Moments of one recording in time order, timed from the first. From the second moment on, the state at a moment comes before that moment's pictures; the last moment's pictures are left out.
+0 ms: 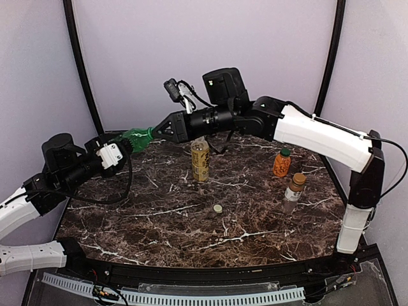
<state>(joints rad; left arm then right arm) -0.67 0.74 0.70 -0.09 -0.13 0.97 1.05 1.86 1.92 -0.38 -0.37 0.38</state>
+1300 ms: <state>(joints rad) -0.67 0.72 0.75 -0.41 0.18 0.81 1.24 1.68 1.70 -0.40 -0.03 -0.72</state>
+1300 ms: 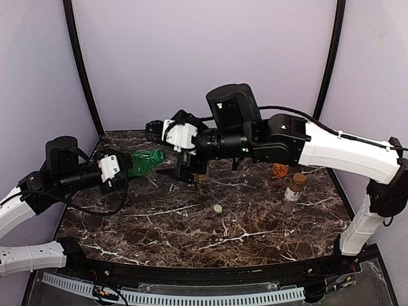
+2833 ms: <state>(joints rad) -0.68 0.74 0.67 -0.06 -0.16 1.04 1.07 1.84 1.85 -0.31 -0.39 0.17</state>
